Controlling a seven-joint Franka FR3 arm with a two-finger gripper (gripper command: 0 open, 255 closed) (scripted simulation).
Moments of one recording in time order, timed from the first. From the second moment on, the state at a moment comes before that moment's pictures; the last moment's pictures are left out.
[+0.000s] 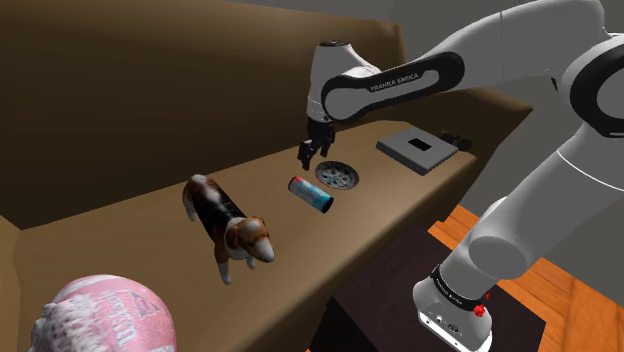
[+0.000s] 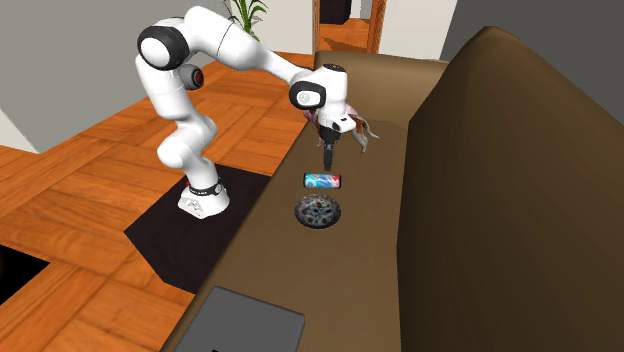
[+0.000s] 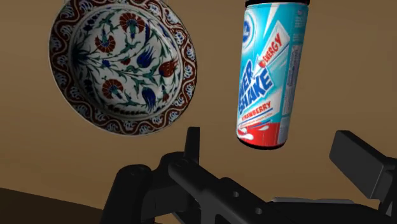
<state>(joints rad) 0.05 -0.10 0.25 -2.23 -0.07 2.12 0.11</state>
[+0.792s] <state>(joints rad) 0.06 0.02 0.27 -2.42 -0.21 2.41 0.25</state>
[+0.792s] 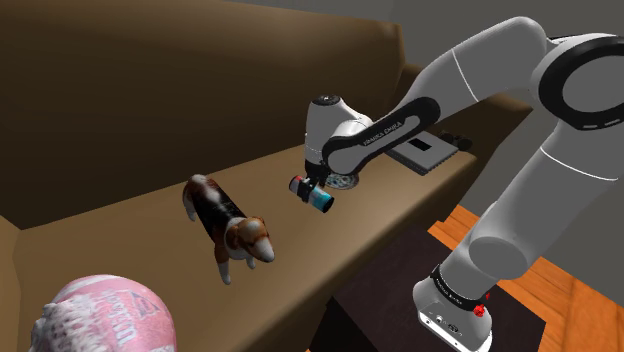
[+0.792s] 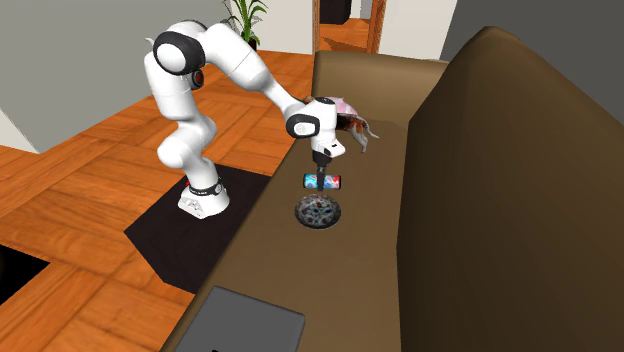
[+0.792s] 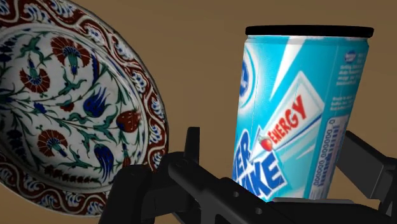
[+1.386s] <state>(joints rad) 0.06 0.05 0.27 -2.43 -0.23 2.44 0.26</state>
